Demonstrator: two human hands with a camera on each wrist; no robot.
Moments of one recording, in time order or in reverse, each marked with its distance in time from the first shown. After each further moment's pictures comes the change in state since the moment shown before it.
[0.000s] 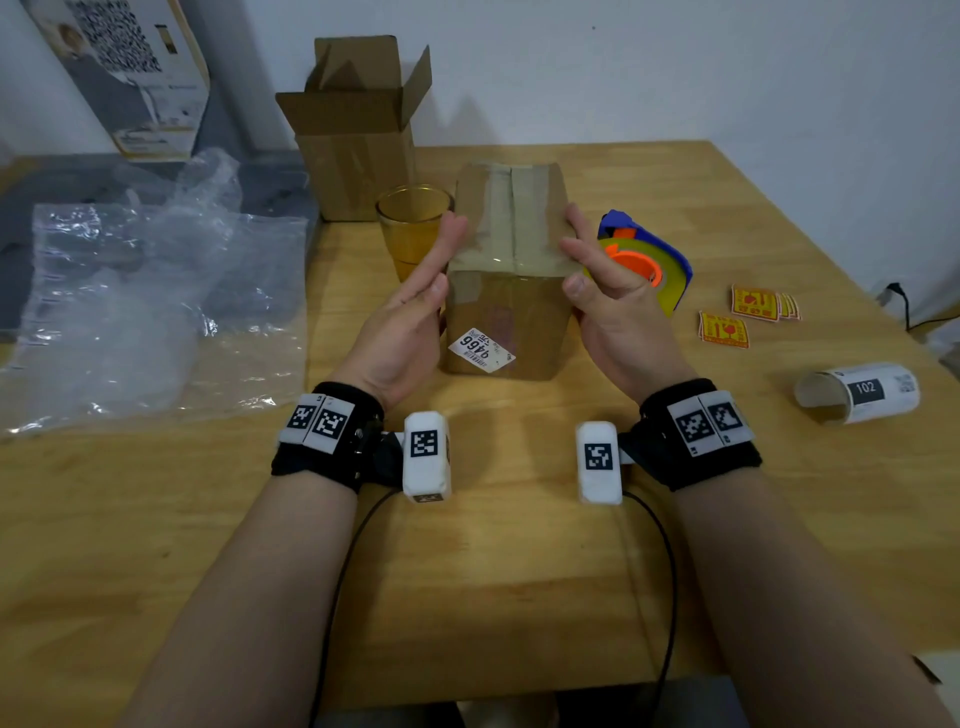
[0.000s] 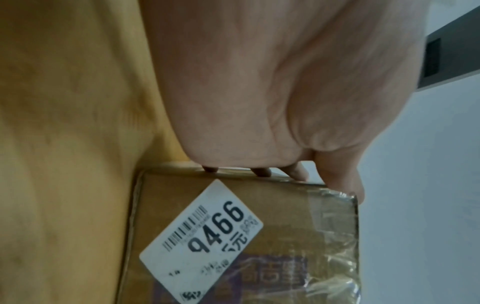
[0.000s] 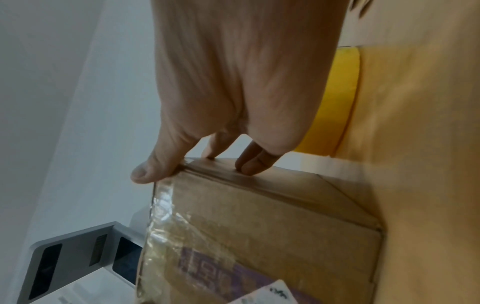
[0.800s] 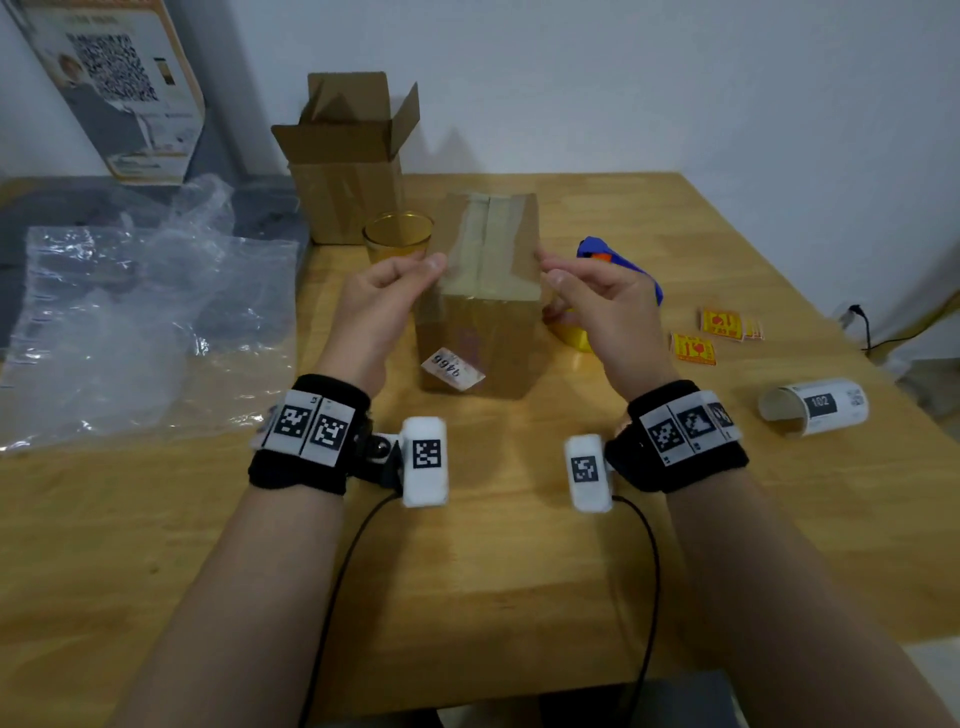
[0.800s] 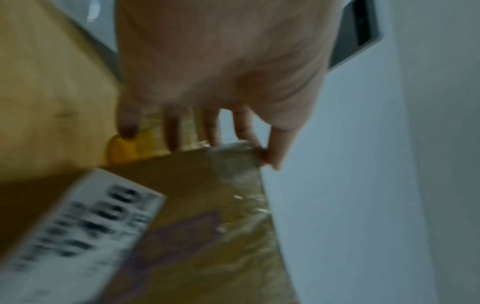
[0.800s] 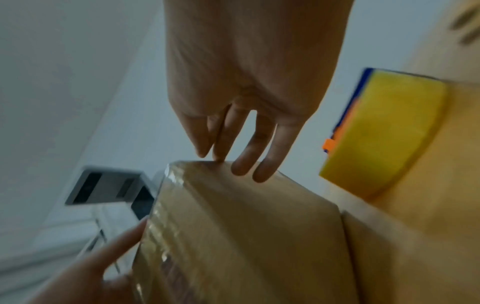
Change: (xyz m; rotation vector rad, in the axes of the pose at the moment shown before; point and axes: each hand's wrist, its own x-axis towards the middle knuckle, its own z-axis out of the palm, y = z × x) left_hand 0.004 0.055 0.041 0.454 0.603 -0.201; right_hand 0.002 -0.038 0.012 -0.407 0.268 0.028
